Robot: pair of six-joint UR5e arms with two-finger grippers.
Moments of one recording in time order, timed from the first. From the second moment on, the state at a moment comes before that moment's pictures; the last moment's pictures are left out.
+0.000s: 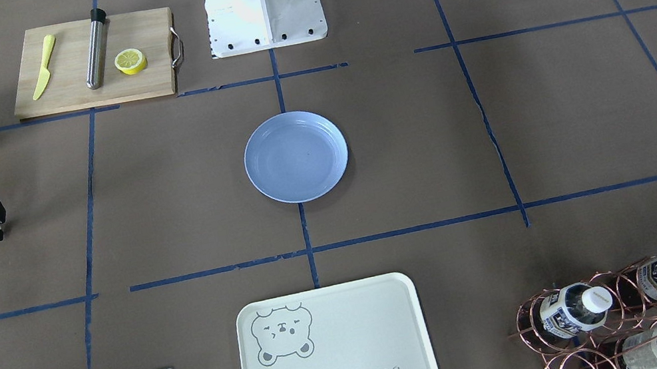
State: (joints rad) left arm -1.55 -1.54 -1.74 -1.48 -2.27 0.23; right arm 0.81 -1.73 1.70 -0.85 1.80 0.80
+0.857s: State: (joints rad) left arm -1.55 -1.54 -1.74 -1.48 -2.27 0.23; right arm 0.80 -1.69 1.88 -0.98 1.85 0.86
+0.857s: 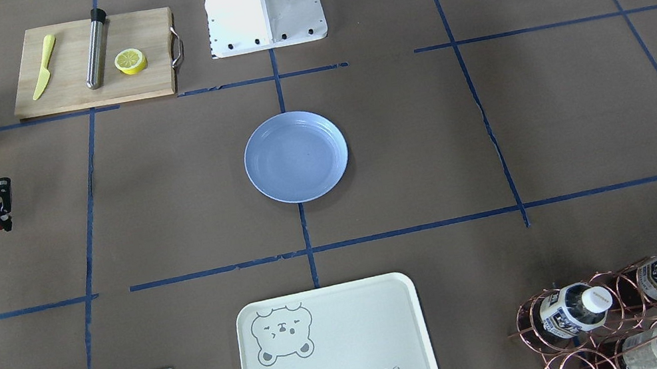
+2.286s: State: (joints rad) left arm -1.56 -1.53 -1.77 -1.48 -2.27 0.24; right arm 0.37 -0.81 1.68 -1.63 1.60 1.36
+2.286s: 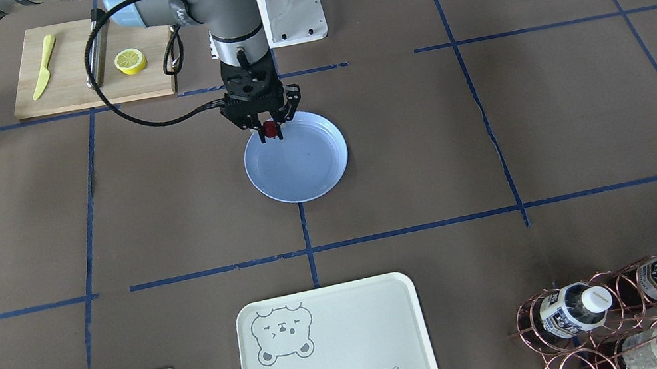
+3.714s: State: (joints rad) left arm -1.56 -1.52 -1.77 -1.48 -2.27 0.24; right arm 0.33 -0.76 1.50 -1.50 1.43 1.39
